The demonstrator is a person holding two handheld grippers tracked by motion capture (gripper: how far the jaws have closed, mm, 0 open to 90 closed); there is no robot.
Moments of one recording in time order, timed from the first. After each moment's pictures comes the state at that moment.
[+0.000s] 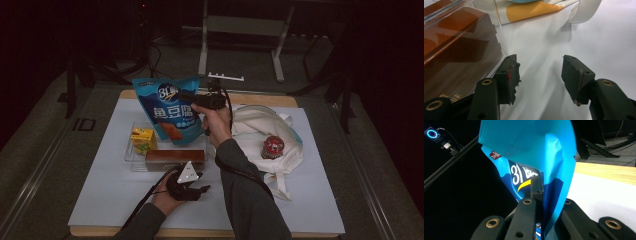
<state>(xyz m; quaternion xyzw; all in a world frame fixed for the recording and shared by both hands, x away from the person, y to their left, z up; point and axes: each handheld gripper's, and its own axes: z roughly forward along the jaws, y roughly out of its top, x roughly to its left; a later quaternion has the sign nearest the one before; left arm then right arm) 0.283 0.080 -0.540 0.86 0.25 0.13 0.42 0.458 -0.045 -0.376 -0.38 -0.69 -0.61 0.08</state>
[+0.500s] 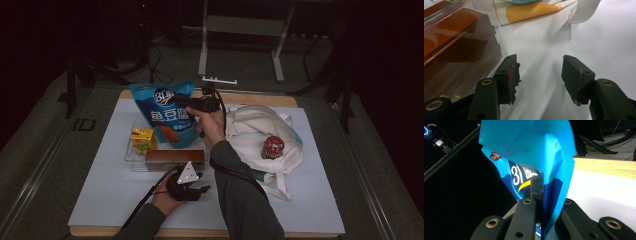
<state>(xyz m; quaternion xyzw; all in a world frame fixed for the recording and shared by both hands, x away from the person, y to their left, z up) 0.282 0.080 -0.540 0.86 0.25 0.13 0.43 0.460 -0.029 -0.393 -0.39 -0.69 -0.60 0.08</state>
